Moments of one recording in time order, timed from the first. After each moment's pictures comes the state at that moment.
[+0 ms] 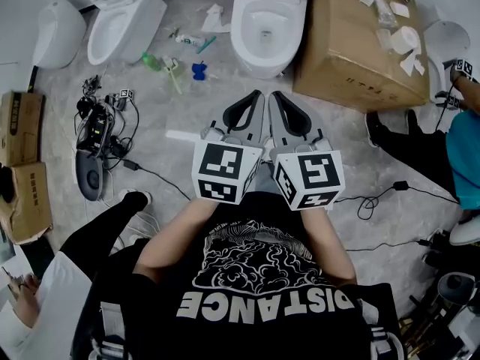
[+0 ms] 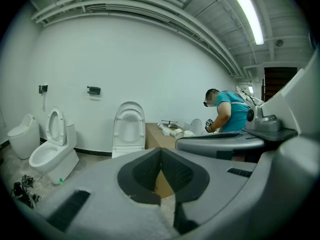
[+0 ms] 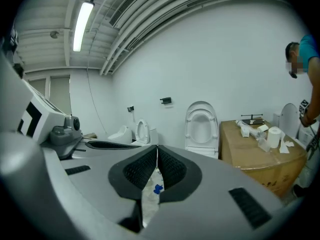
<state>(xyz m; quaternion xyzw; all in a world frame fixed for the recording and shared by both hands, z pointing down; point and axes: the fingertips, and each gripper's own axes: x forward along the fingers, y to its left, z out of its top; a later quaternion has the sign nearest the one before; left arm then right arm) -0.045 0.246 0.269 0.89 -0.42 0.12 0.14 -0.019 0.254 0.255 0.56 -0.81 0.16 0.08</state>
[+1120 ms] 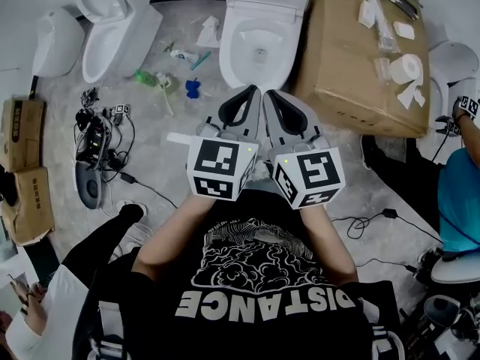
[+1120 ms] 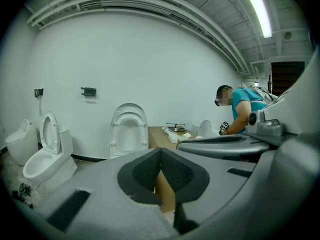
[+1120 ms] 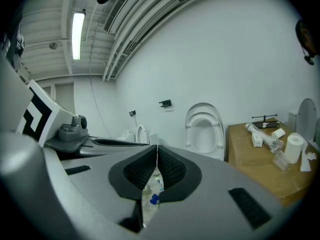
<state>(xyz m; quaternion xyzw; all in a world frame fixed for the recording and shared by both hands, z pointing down) 0.034 0.101 0.262 0.88 -0.44 0.13 0.13 0.055 0.115 0.251 0.52 -0.84 0.16 0.06</state>
